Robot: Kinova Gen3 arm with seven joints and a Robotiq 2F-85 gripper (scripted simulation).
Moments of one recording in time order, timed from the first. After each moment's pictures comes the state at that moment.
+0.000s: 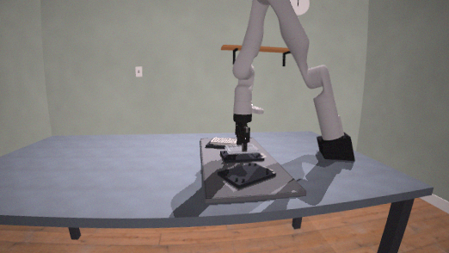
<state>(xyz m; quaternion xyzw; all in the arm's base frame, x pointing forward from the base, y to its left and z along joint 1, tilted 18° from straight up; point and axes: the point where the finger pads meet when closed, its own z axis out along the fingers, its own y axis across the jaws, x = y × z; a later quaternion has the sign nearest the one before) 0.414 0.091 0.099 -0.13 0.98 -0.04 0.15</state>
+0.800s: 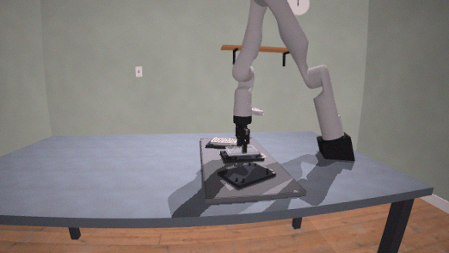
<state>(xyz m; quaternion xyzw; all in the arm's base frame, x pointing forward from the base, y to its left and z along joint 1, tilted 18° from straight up) 0.416 0.086 0.091 -0.13 0.98 -0.04 0.15</state>
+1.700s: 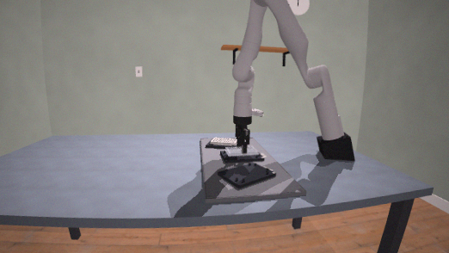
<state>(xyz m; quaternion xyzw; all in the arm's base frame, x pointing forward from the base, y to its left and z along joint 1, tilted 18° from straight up) 0.416 0.088 0.090 -0.13 0.98 -0.04 0.15</state>
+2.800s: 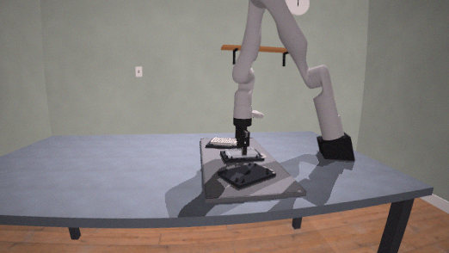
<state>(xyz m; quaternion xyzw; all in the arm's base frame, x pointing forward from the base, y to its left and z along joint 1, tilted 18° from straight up) 0.419 0.088 0.083 -0.13 0.98 -0.04 0.15</state>
